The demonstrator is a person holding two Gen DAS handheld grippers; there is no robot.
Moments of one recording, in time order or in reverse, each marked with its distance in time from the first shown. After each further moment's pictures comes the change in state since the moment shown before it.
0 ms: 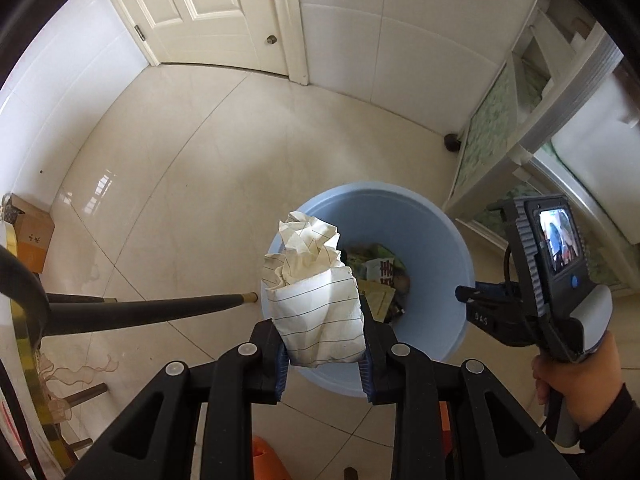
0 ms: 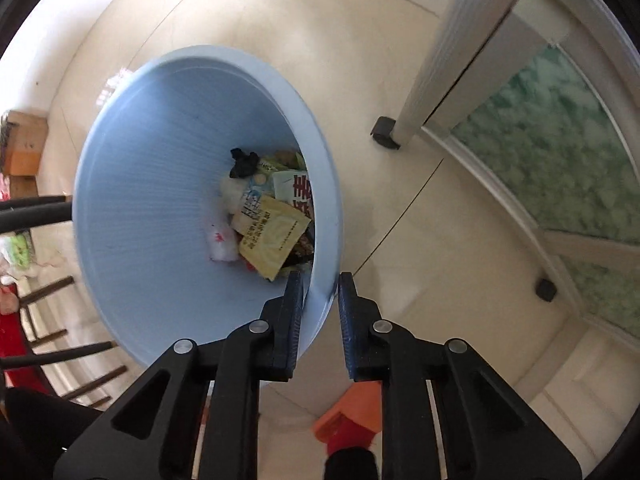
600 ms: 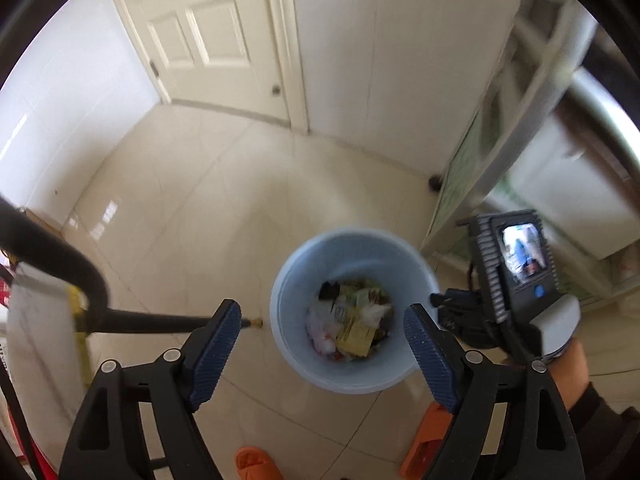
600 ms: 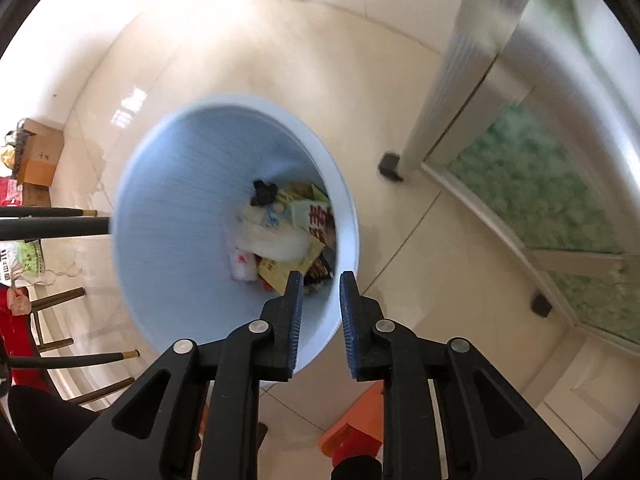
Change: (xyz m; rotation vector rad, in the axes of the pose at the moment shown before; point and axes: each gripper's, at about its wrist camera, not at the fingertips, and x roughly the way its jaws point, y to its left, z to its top) left arm -0.122 -0.012 -0.044 -0.008 -0.188 -0.002; right arm -0.058 0.017 -0.006 -0.017 -0.137 0.029
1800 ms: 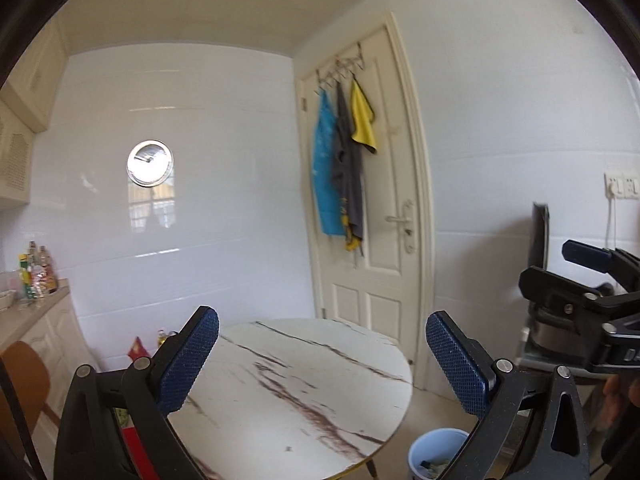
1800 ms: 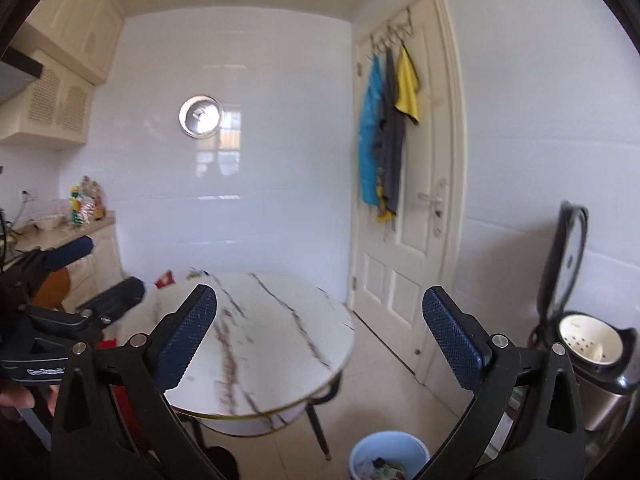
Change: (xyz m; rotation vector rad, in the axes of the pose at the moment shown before) left arm -0.558 0.031 -0.387 -0.255 -0.978 0.395; right arm -0.598 0.305 -0.341 -0.597 -1.235 0.242
